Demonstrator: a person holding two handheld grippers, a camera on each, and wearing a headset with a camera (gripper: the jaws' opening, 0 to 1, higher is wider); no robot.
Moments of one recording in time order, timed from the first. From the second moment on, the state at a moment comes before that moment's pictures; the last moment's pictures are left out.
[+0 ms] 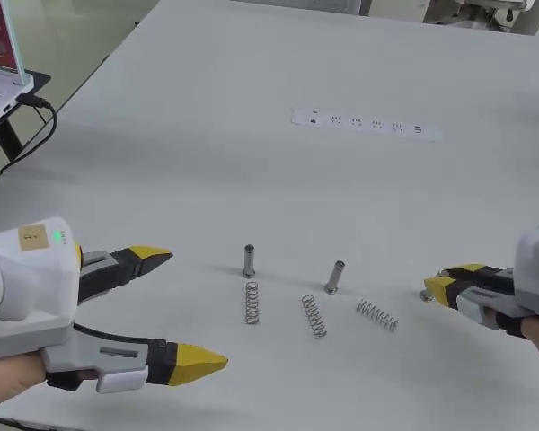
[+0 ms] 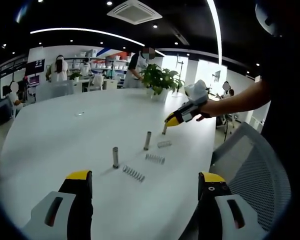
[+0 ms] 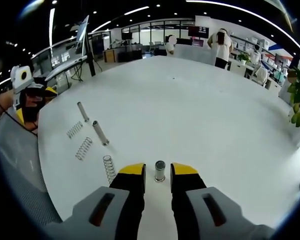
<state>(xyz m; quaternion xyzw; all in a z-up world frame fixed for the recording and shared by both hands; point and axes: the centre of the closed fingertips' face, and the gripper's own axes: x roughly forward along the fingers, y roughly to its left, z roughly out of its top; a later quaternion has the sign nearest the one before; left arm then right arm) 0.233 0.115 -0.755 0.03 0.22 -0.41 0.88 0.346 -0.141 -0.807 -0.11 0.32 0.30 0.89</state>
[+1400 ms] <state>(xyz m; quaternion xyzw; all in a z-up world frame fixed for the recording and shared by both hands) 0.231 0.108 -0.751 0.03 0.22 -0.42 0.88 0.312 -0.153 -0.786 -0.08 0.30 0.32 0.90</state>
